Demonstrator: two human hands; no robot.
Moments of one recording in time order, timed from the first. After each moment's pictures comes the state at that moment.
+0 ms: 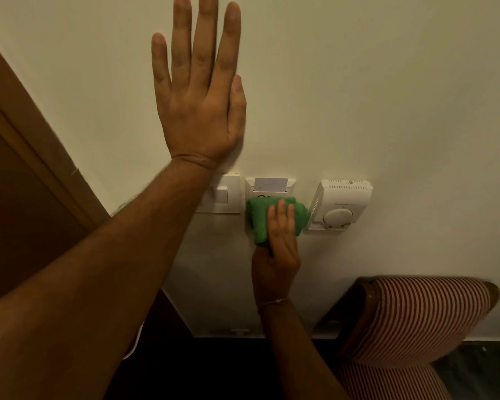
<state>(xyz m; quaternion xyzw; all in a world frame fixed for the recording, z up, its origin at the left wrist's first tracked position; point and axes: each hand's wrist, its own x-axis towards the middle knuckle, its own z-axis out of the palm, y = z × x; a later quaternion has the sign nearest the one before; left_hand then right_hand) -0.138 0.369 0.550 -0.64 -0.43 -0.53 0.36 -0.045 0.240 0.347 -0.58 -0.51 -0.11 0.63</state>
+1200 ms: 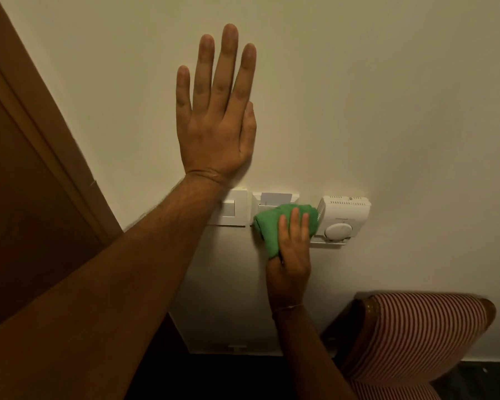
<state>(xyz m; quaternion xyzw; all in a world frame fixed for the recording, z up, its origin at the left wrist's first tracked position) -0.136 0.390 0.544 -0.67 -0.38 -0.55 0.32 -0.020 0.243 0.349 -0.56 -0.55 -0.14 0.60</state>
